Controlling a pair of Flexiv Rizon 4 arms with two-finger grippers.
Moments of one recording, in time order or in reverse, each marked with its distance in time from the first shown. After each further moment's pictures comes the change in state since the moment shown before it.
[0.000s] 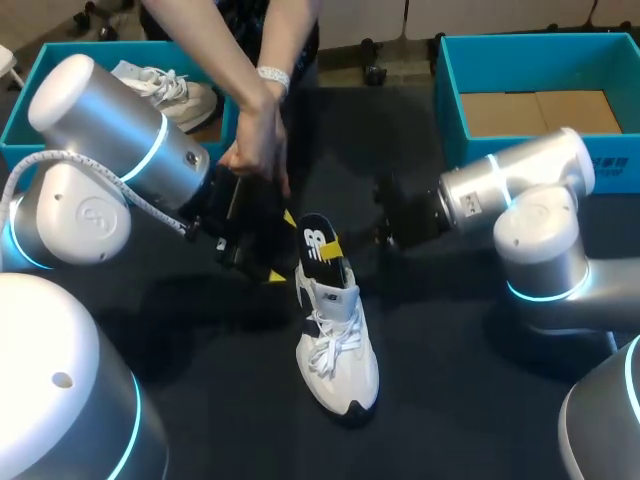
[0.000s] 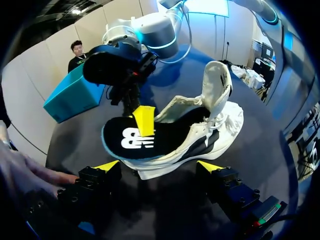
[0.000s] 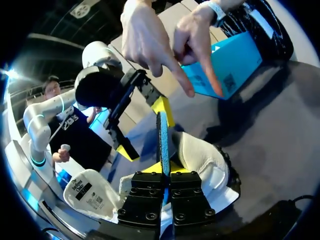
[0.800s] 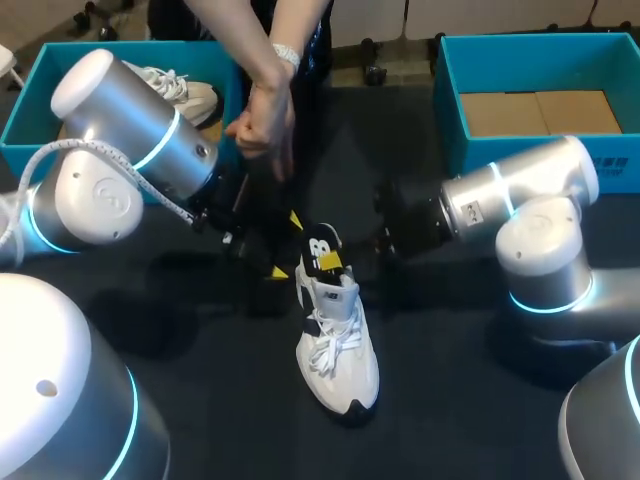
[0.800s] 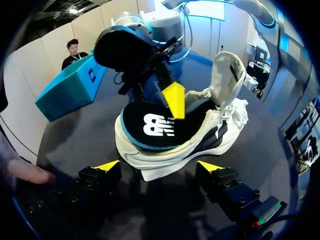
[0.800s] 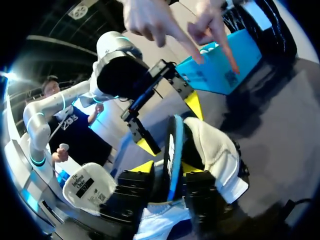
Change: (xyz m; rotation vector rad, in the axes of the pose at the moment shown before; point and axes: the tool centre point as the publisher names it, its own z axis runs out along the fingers) left arm -0.017 0.014 0.023 0.024 0.083 0.002; right arm 0.012 -0.007 0.001 -0.002 -0.014 -0.009
